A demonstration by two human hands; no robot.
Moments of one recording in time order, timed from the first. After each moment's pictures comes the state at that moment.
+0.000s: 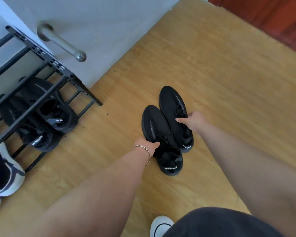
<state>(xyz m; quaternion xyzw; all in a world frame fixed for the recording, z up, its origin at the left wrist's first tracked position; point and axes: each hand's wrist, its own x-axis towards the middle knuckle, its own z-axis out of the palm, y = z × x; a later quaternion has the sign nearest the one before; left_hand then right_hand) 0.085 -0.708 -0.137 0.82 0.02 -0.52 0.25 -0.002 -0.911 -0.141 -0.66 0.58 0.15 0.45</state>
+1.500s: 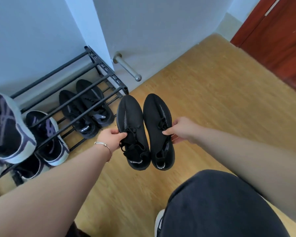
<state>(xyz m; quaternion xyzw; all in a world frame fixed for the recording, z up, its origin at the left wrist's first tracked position) 0.199 -0.555 -0.031 0.79 0.13 -0.37 0.47 0.083 -0.806 0.013 -0.68 0.43 0.24 0.54</state>
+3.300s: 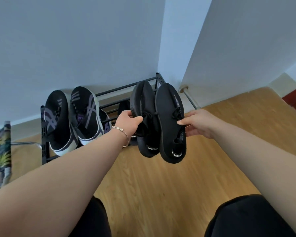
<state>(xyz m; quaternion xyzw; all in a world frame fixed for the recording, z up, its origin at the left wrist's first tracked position) 0.278 -0.474 0.081 0.79 0.11 -0.21 0.57 0.220 -0.724 0.121 -0.73 0.29 0.22 0.58</state>
